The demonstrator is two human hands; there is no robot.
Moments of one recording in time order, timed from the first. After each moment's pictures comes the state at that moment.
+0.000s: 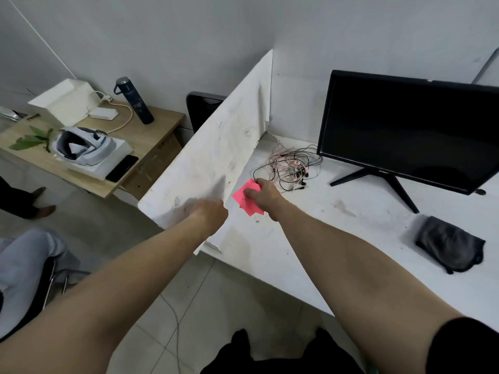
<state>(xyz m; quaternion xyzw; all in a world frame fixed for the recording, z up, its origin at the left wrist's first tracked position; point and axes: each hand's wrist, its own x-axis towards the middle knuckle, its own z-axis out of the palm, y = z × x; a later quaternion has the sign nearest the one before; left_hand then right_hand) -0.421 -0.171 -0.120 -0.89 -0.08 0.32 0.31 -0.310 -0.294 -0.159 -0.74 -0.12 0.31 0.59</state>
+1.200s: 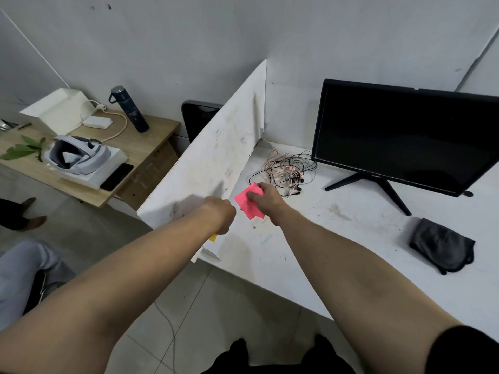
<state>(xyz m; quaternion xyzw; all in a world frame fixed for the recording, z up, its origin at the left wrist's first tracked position) -0.400 -0.198 -0.085 -0.91 -0.03 0.34 0.25 -0.308 -0.303 -0.160 -0.73 -0.10 0.30 0.61</state>
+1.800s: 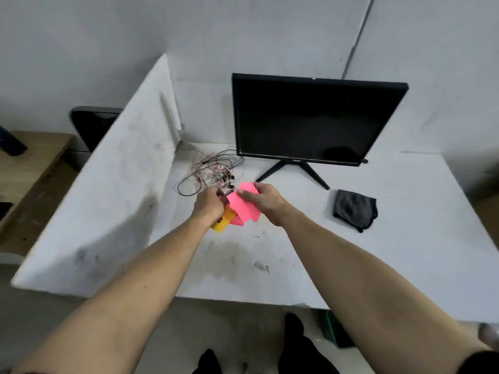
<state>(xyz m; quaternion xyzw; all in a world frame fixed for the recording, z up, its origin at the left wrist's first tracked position) -0.297 -0.275 -0.154 -0.91 -0.19 0.07 -0.35 -0.271 -0.442 -0.161 -0.70 0.01 0.26 0.67</state>
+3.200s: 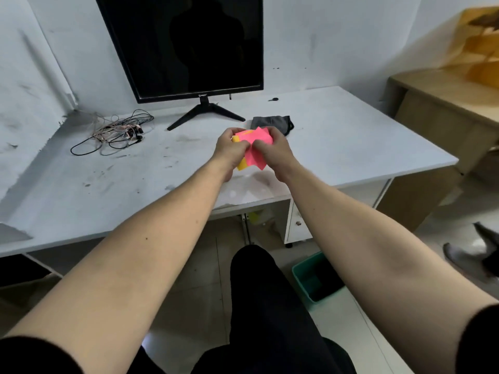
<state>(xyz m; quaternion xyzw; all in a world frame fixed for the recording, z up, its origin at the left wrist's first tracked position) -0.404 -0.545 -0.301 -0.76 0.02 0.02 -0.65 -0.412 -0.671 -0.328 -0.71 0.02 -0.11 0.69</state>
